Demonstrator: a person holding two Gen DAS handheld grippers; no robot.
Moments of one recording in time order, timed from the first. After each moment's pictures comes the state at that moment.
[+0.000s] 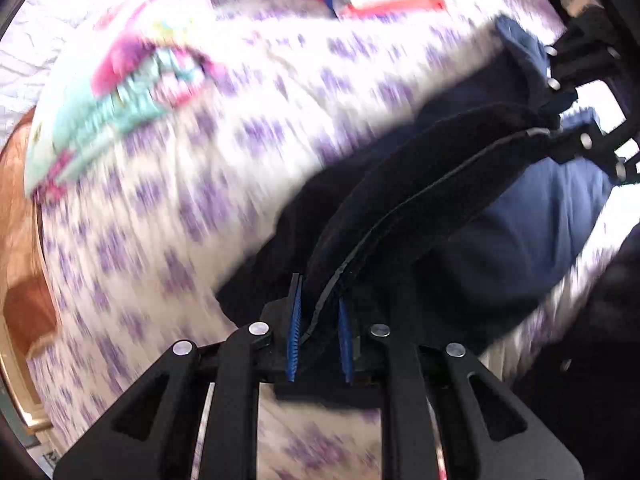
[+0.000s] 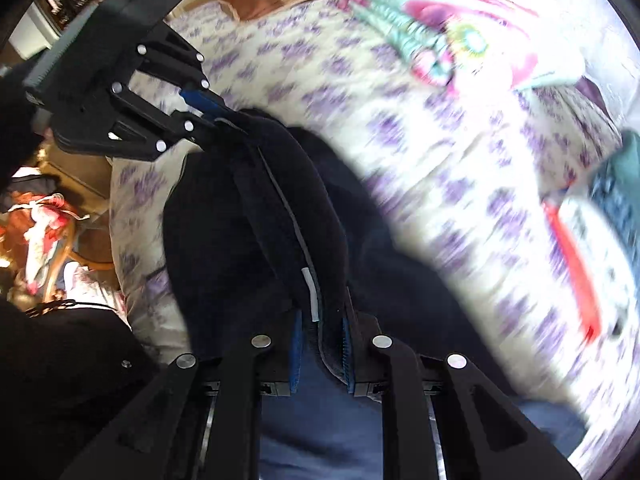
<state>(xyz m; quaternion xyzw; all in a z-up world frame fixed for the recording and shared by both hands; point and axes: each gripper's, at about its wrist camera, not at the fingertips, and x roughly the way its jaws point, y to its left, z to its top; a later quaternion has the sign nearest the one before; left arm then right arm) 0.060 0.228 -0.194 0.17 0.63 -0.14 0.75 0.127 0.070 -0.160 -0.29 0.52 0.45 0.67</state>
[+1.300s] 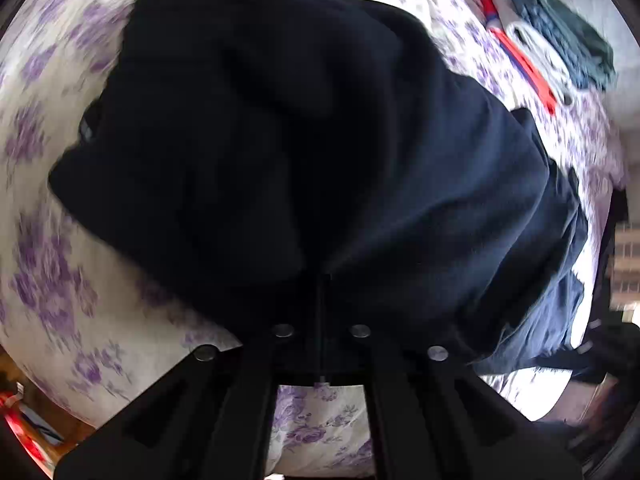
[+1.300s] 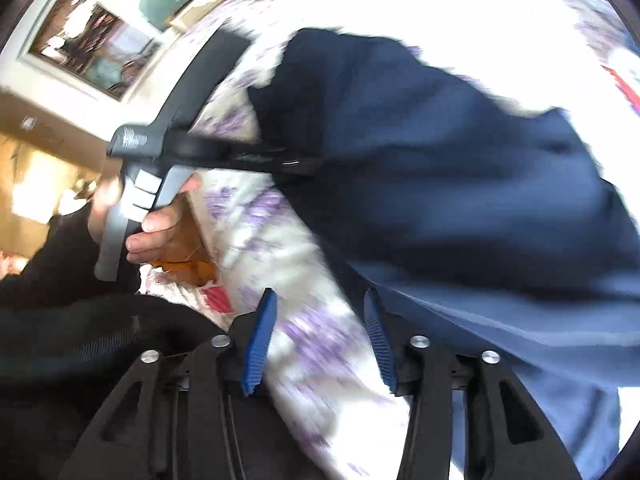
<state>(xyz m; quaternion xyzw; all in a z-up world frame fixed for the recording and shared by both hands) -0.022 0.225 -0.287 -0.25 0.63 0.04 0.74 0.041 0.026 -0.192 -0.15 0.61 0.46 0.62</state>
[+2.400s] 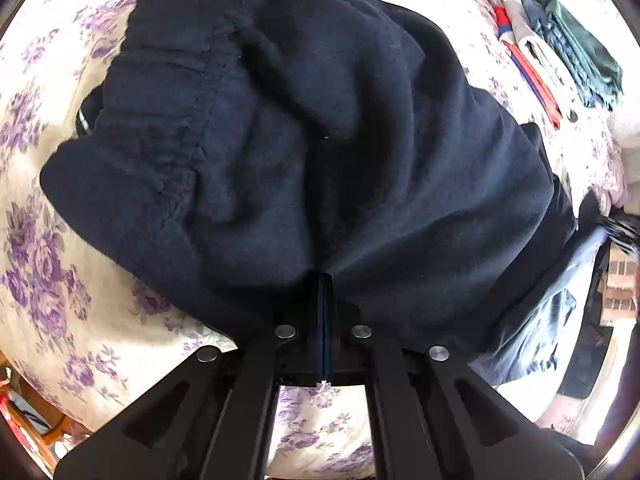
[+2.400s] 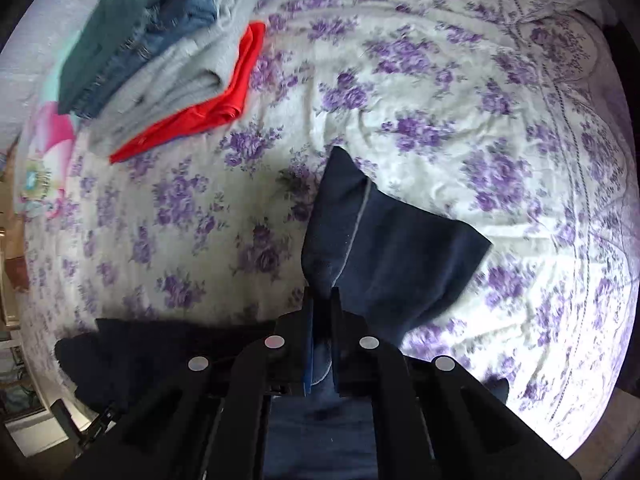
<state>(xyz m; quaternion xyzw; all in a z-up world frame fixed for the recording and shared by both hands) 0.003 0.221 -0.295 -0.26 0.64 0.04 0.73 0.287 -0.280 -0.156 0.10 0.66 0.02 0.74</state>
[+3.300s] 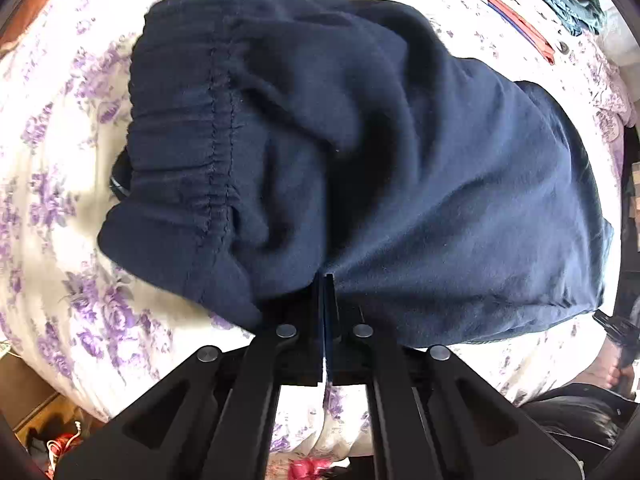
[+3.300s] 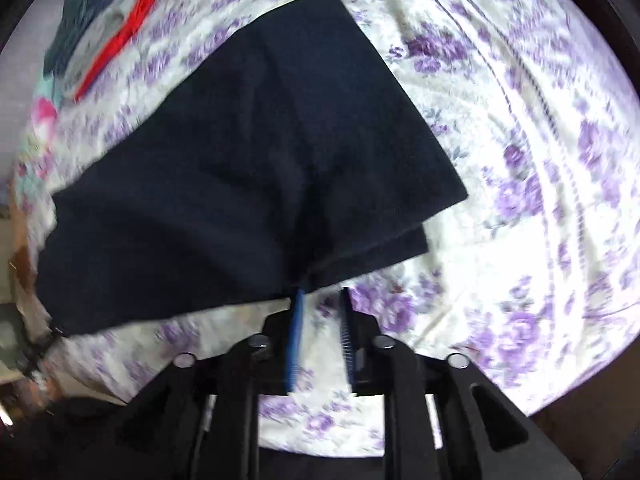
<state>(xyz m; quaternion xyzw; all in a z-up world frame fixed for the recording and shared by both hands) 0.011 0.230 -0.281 -0.12 0.67 0.02 0.73 -0.006 -0.355 -0.244 0.15 0.68 -0.04 0.71</state>
